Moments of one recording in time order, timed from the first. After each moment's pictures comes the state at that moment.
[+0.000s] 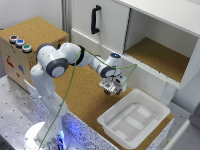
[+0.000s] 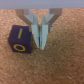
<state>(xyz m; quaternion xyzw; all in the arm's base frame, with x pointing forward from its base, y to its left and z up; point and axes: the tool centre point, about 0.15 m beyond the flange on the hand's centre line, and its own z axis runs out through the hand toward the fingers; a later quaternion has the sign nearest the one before) 0.434 -0.138 0.215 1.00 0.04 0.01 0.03</state>
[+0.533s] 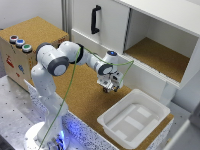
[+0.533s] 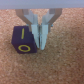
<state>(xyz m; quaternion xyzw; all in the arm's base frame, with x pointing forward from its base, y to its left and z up) 0.439 -0.097 0.210 1.00 0.07 0.00 0.02</state>
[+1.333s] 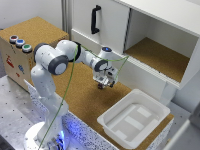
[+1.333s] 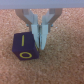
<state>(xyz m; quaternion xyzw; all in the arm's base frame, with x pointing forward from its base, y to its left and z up) 0.447 -0.054 0.217 1.00 0.09 0.01 0.01</state>
